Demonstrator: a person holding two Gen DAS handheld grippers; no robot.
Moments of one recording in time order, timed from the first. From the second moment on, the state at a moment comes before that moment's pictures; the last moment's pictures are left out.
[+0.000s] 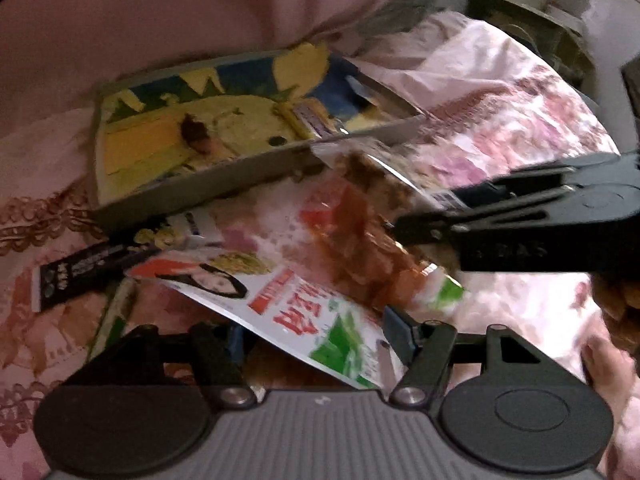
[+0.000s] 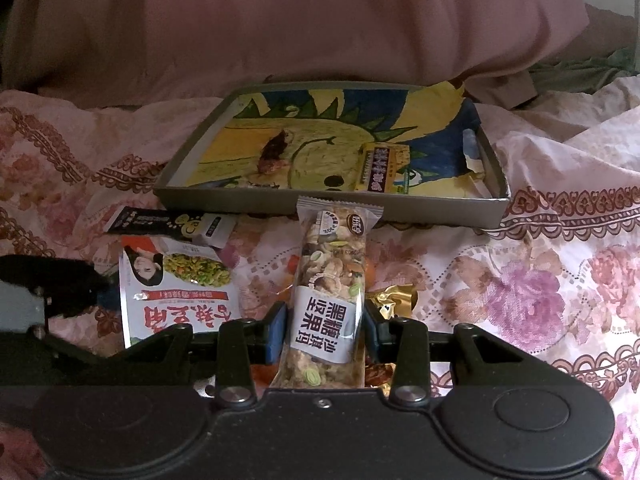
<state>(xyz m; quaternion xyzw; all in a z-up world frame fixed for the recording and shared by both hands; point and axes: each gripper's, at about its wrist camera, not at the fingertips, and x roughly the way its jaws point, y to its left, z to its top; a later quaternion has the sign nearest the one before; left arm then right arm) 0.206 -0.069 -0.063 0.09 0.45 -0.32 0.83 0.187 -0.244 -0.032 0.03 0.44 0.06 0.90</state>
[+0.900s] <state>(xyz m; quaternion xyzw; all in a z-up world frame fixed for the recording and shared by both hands) 0.233 -0.019 -0.061 -0.15 0.50 -0.21 0.83 0.176 -0.217 -0.032 -0.05 0.38 0.08 0.92</state>
